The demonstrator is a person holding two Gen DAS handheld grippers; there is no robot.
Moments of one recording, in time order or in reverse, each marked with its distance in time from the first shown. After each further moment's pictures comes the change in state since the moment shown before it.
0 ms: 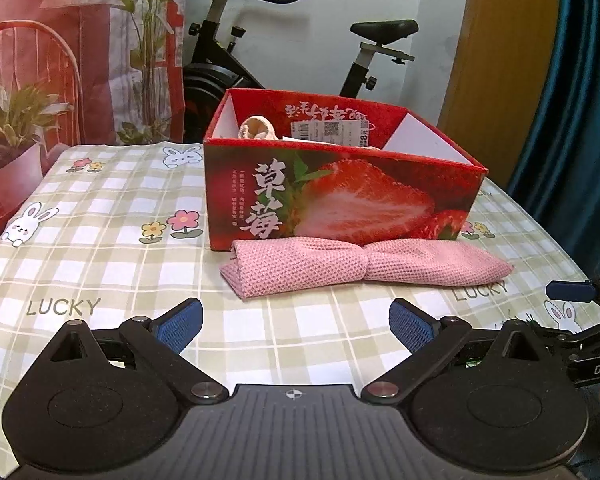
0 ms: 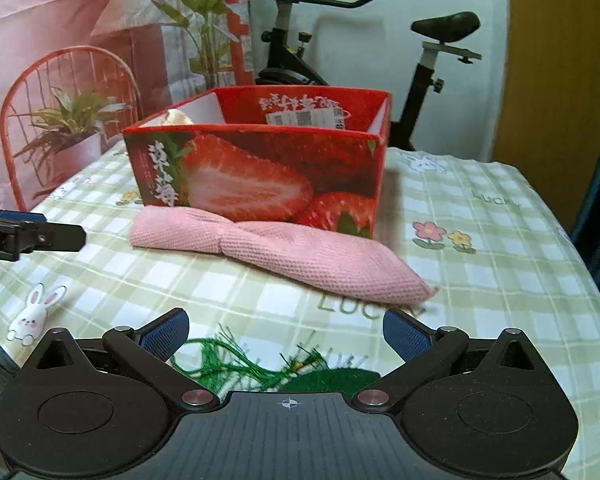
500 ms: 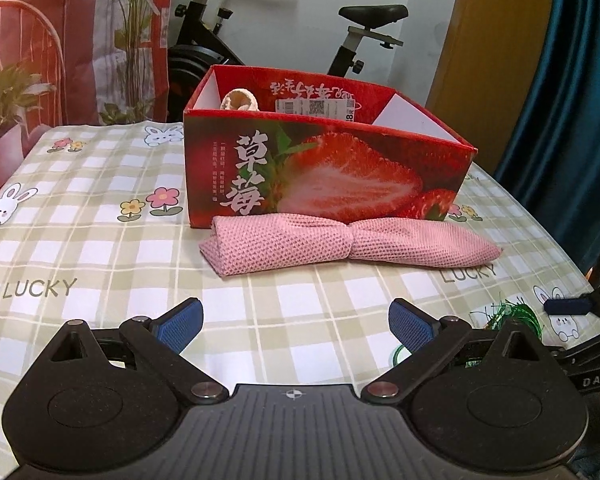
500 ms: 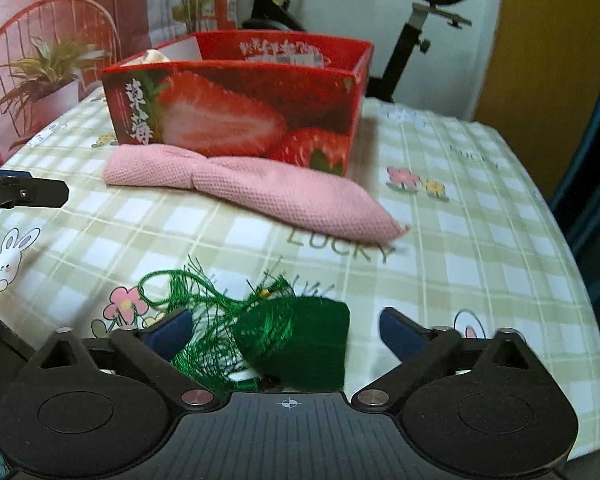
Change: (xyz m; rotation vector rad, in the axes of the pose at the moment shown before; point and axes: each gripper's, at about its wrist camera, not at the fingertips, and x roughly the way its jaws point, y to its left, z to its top) left arm 0.013 0.000 -0.009 -0.008 0.048 -0.052; right arm 0.005 -0.010 -0.014 -0.015 0.184 -0.047
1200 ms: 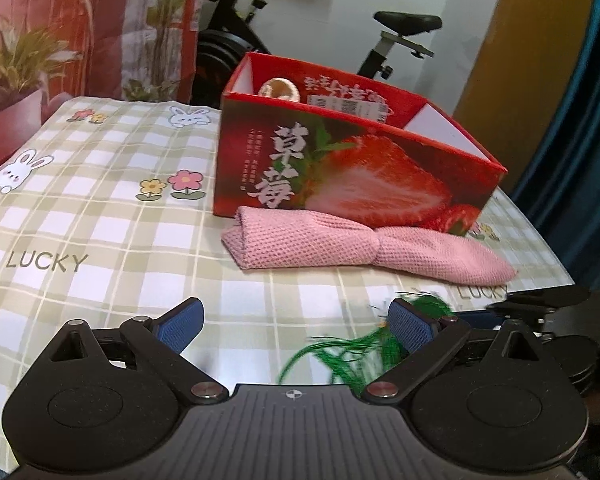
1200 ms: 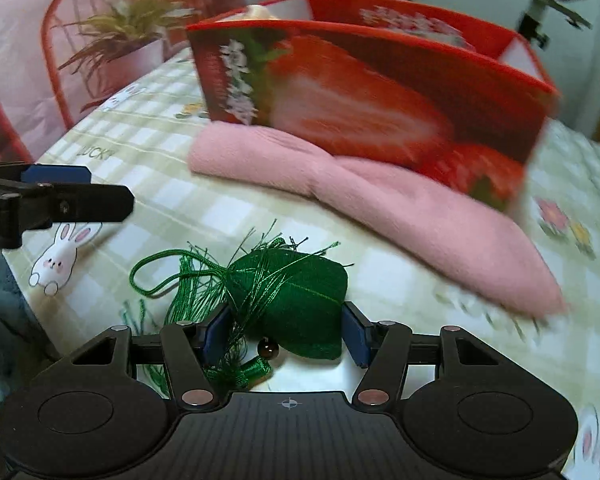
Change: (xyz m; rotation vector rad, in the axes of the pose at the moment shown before) left arm 0.007 0.019 0.001 -0.123 0.007 0.024; right arm 0.070 0.070 0.058 -0.186 0.063 0.260
